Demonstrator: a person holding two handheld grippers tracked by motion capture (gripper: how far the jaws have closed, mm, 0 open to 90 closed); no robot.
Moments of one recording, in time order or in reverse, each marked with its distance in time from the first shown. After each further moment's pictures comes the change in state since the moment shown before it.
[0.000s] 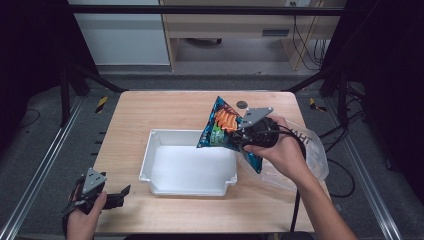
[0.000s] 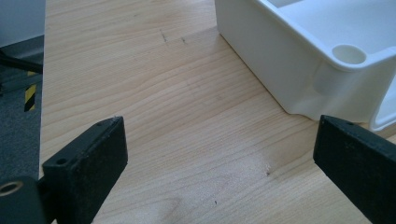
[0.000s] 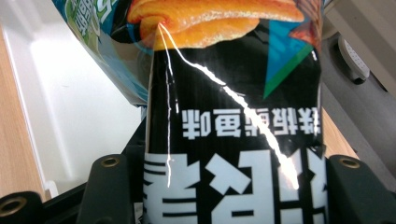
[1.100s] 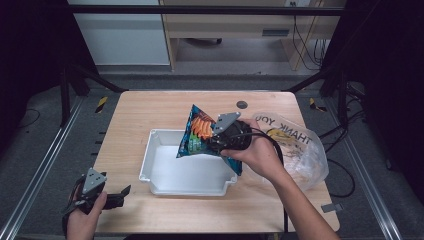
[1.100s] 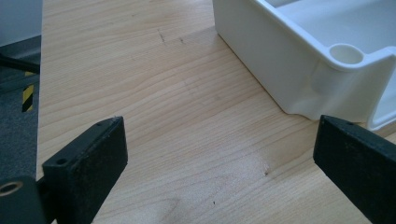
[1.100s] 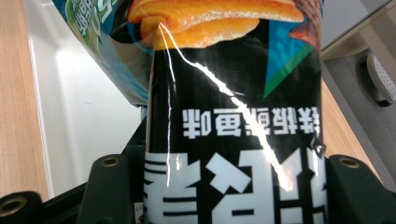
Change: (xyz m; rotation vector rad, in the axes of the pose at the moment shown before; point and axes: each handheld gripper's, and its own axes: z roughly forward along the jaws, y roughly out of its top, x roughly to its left) left arm 0.000 0.000 0.000 0.001 -0.007 0.003; right arm 0.029 0.033 0.044 0.013 0.080 -0.095
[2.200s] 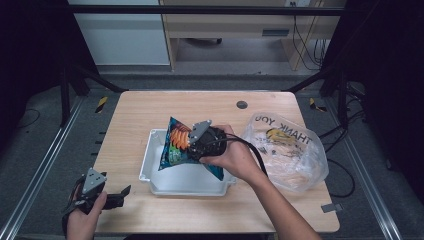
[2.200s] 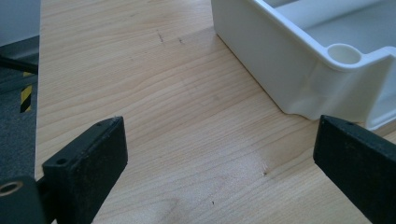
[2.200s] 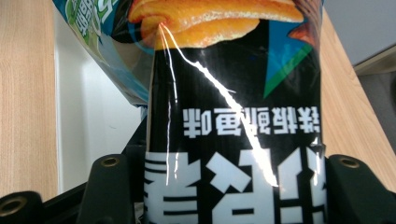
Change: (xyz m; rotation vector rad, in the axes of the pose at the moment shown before) left arm 0.000 0.000 0.000 0.000 -0.006 0.001; right arm 0.028 0.028 0.049 0.009 0.086 -0.070
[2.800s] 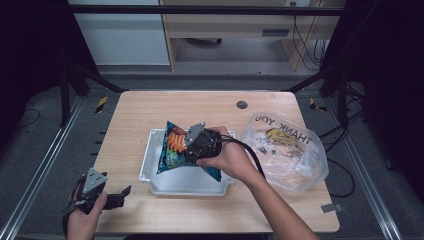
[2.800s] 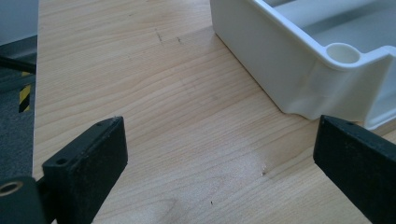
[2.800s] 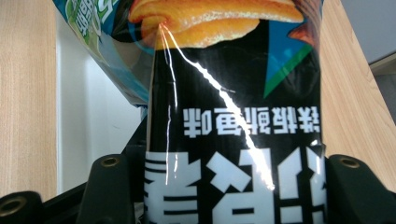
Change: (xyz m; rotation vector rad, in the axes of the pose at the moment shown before) left arm 0.000 0.000 0.000 0.005 -0.005 0.000; right arm 0.003 0.003 0.014 0.024 0.032 -0.029
